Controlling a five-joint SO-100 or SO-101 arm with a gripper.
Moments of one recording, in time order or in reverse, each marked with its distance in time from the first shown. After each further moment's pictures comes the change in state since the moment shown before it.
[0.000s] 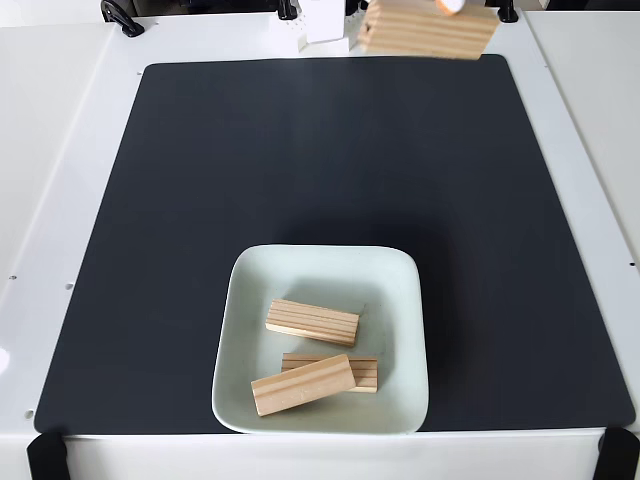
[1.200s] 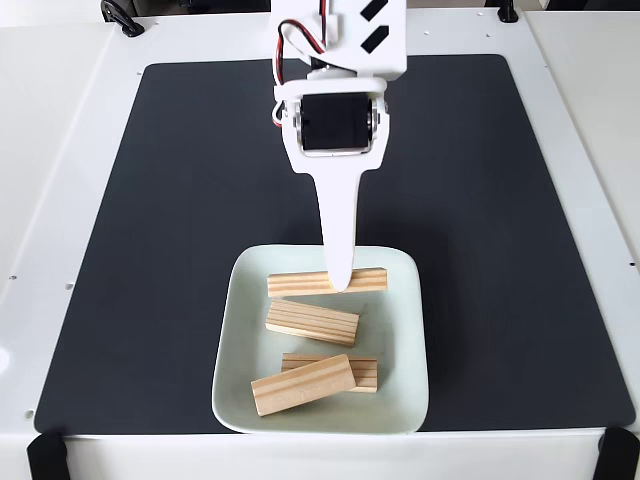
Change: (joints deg) arm 7.3 -60.9 -74.8 42.5 10.7
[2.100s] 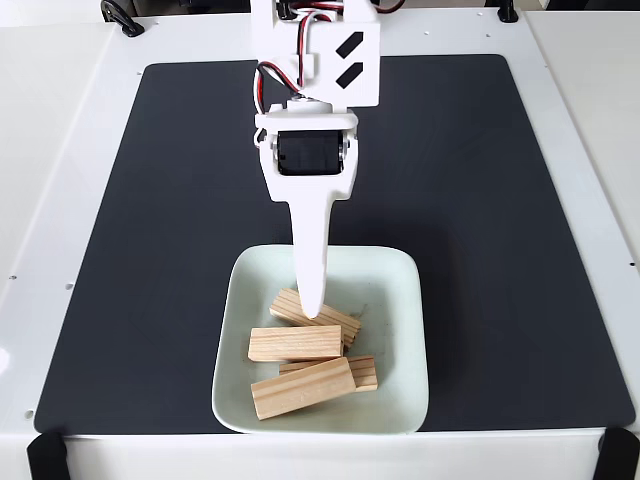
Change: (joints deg) arm 2.2 -3.3 -1.8 7.7 0.0
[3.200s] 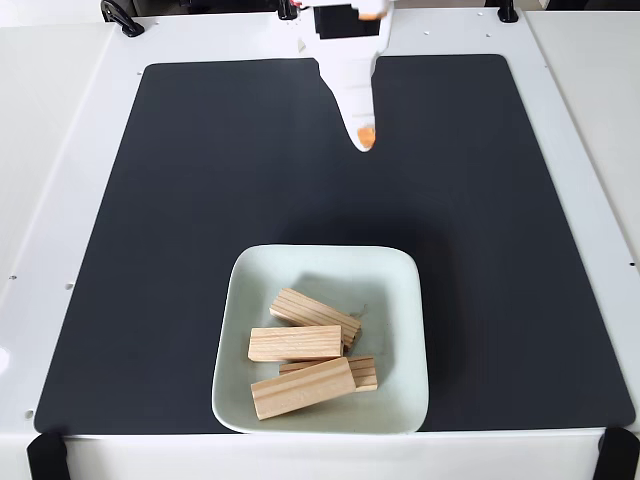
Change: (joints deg) arm -4.4 55.0 85.1 -75.7 0.4
